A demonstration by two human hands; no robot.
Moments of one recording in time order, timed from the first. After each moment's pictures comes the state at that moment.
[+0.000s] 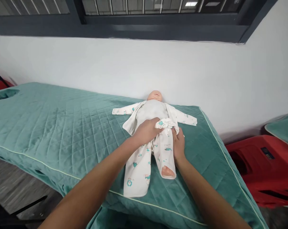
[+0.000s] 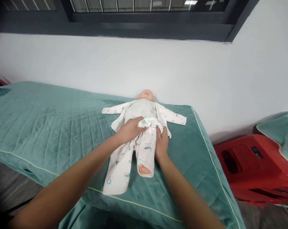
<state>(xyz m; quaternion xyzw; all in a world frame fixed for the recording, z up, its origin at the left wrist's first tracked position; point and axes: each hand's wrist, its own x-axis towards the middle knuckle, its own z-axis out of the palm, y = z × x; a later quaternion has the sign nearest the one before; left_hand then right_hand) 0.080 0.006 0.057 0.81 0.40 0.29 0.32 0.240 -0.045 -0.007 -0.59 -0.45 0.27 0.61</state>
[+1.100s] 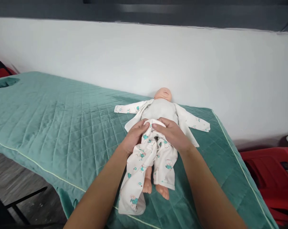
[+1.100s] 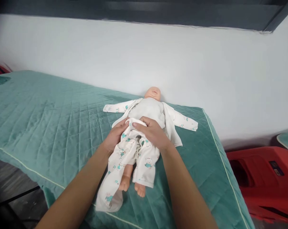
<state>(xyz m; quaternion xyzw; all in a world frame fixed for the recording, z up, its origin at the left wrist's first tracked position) 0.042 0.012 0.015 0.39 0.25 0.50 0.73 0.212 0.010 0.058 -0.45 -0.60 0.53 0.39</state>
